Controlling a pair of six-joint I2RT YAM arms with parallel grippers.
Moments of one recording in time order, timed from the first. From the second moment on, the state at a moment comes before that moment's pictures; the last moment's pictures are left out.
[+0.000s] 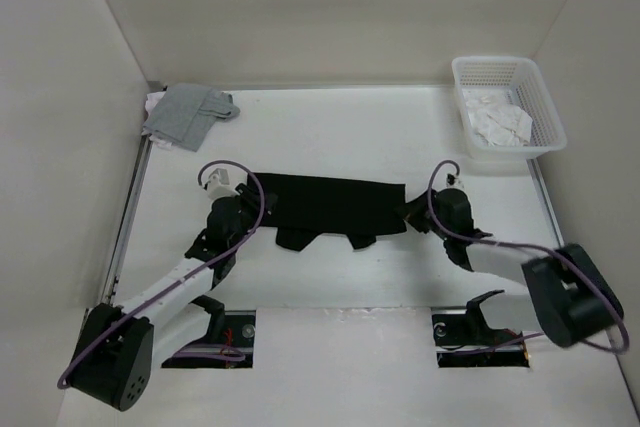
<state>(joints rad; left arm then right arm) -0.37 0.94 0.25 0.36 -0.13 -0.94 0.36 1.35 0.30 0.52 -0.08 1.00</state>
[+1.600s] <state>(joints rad) -0.40 1.00 0.21 0.45 0.02 -0.96 0.96 1.30 0.83 -0.06 0.38 0.76</state>
